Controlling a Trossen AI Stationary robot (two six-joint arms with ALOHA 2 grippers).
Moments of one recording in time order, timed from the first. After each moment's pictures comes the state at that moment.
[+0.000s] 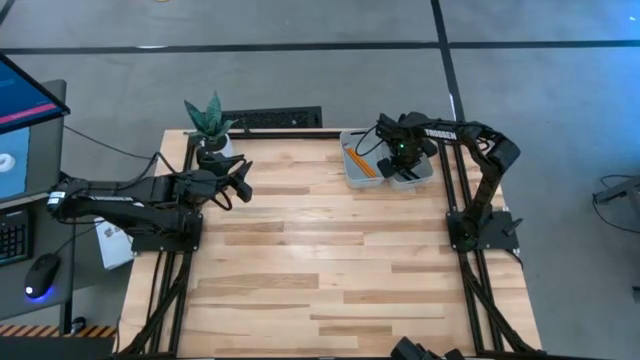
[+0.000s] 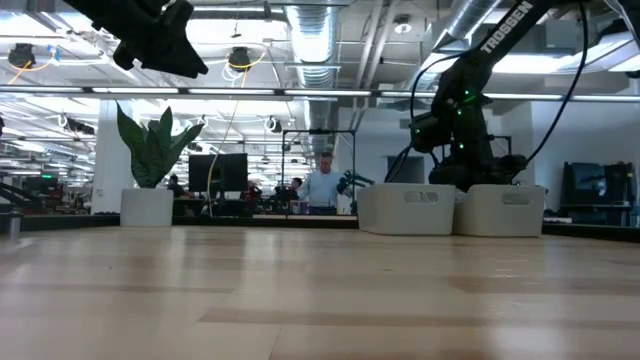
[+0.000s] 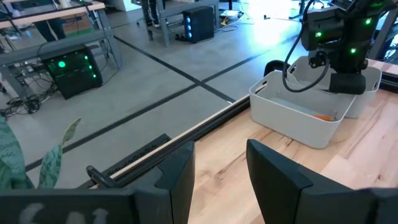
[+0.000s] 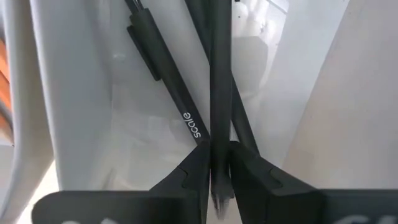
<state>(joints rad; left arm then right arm) 0.03 0.74 0.65 -0.32 -0.83 -0.28 -0.78 1.80 1.14 -1.04 0.08 0.36</state>
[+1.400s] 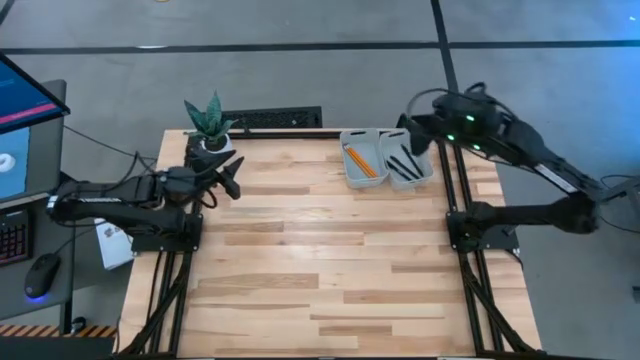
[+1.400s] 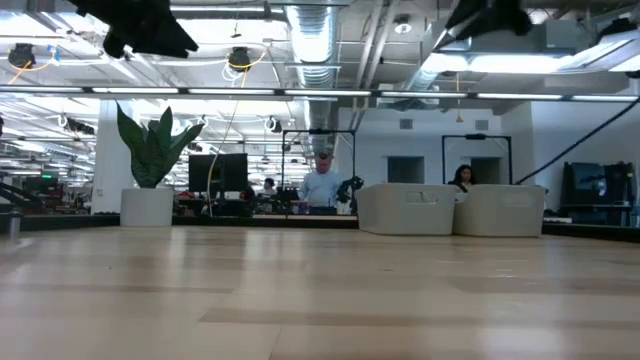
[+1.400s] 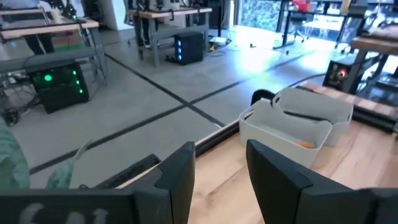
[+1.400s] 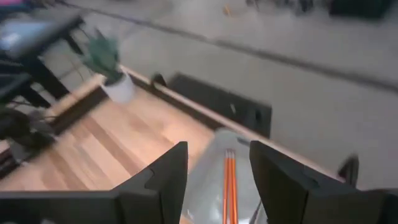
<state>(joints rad) 0.02 0.61 0.65 -0.30 -0.81 -0.24 -0.53 0.98 1.27 -0.79 0.14 0.29</state>
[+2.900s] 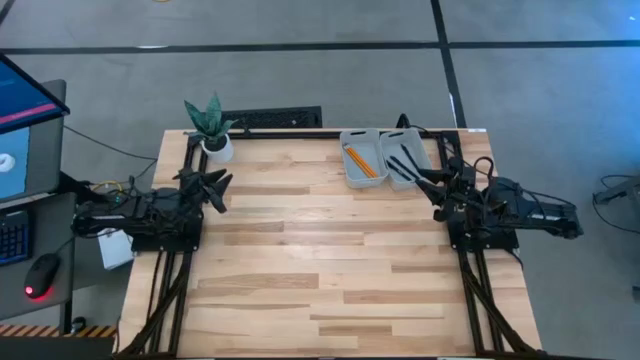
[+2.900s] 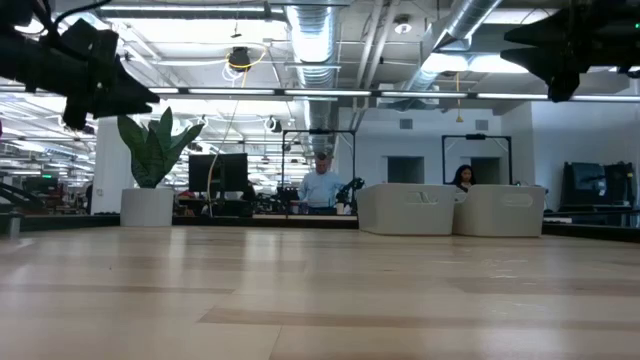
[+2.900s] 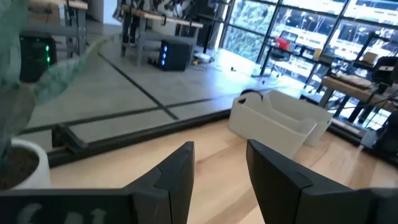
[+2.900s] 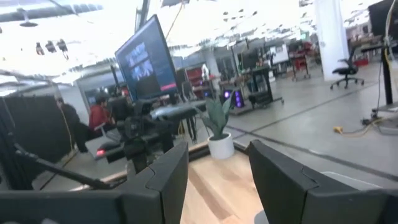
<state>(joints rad) -0.02 0.00 0.19 -0.32 -0.79 -0.38 -0.05 0.01 0.20 -0.02 0.29 0.16</state>
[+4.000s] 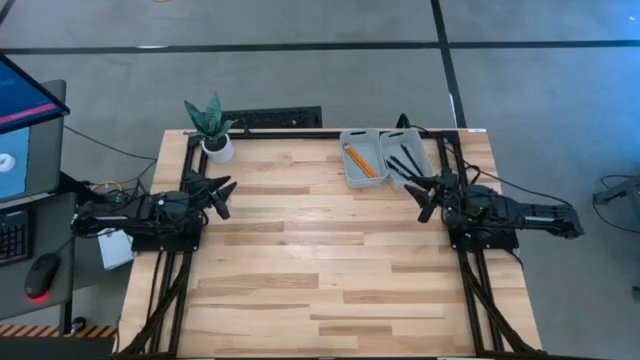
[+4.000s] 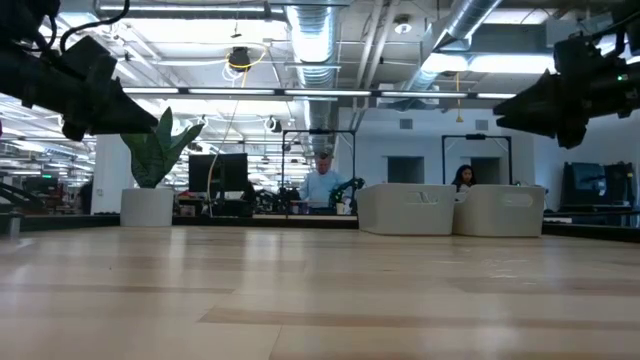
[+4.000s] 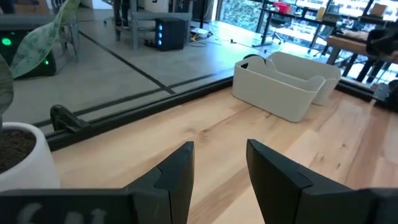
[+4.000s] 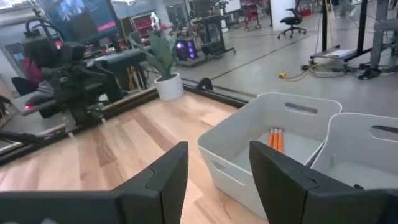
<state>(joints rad) -0.02 0.00 0.14 -0.41 -0.74 -0.36 -0.05 0.01 0.08 -0.18 0.45 0.26</state>
